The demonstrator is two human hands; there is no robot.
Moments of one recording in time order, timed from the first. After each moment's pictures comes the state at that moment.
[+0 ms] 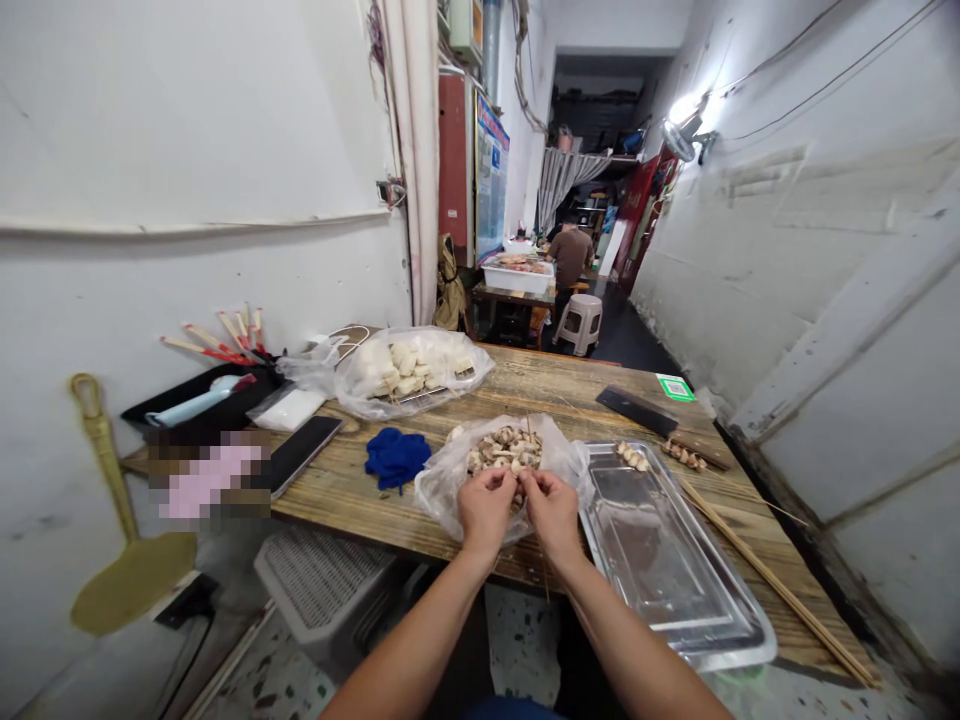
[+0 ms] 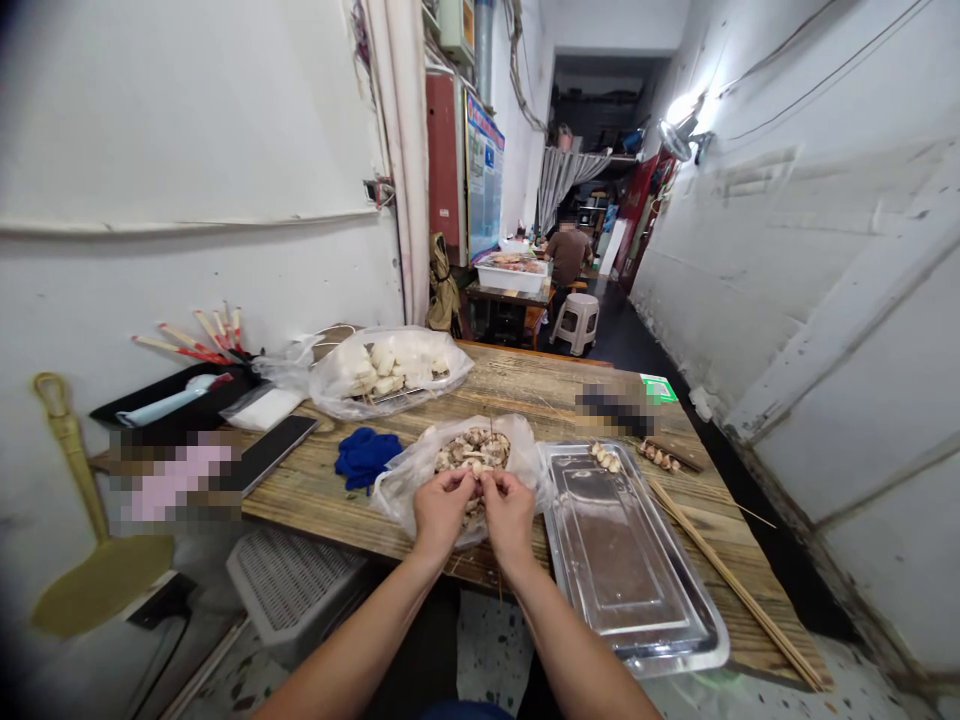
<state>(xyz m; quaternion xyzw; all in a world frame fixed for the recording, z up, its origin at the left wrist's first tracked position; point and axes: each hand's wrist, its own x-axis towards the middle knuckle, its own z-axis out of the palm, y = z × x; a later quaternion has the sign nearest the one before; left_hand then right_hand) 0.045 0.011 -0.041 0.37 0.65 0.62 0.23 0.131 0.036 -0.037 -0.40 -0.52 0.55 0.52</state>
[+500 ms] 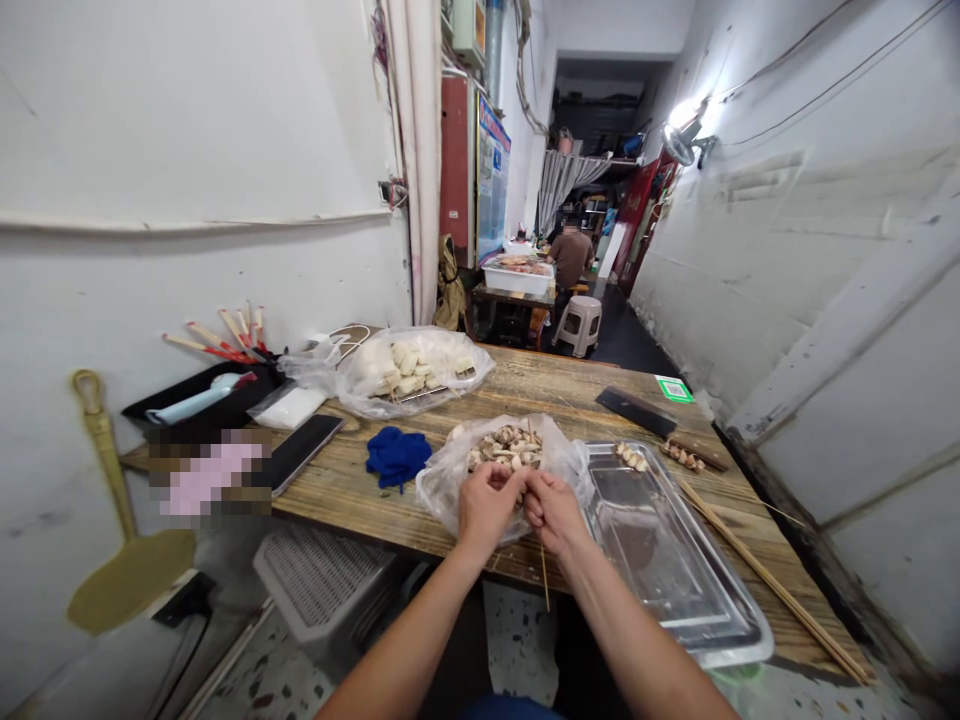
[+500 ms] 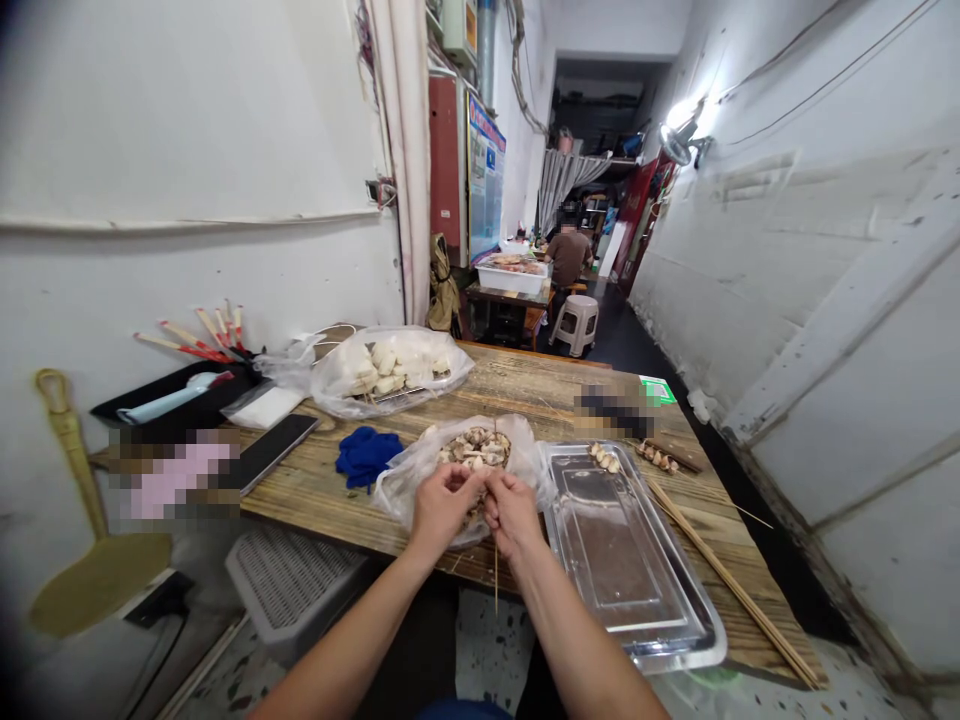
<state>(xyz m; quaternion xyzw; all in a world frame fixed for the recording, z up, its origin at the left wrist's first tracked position) 0.040 0.000 -0.025 0.43 0.66 0.59 0.18 0.132 0.042 -0.035 -0.31 -0.34 0.77 0.44</state>
